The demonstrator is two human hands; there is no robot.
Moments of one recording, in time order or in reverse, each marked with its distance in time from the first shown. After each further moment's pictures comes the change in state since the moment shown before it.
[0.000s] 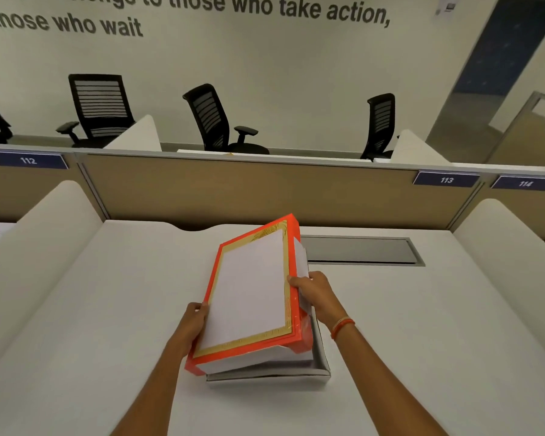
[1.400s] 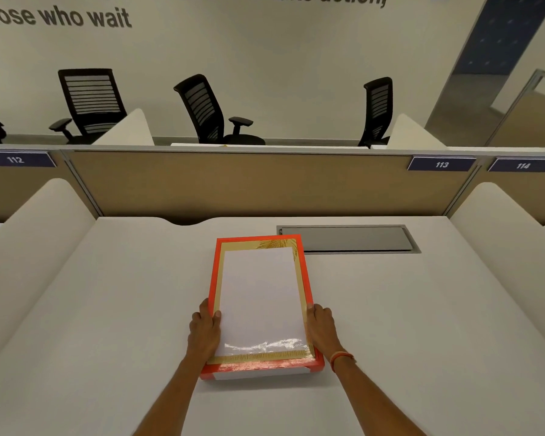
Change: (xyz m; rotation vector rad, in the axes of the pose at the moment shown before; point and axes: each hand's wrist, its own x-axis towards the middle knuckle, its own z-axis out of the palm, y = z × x) left_hand -0.013 -0.027 0.062 0.381 0.270 0.309; right_hand 0.010 0.119 -0.023 -0.553 0.174 -0.124
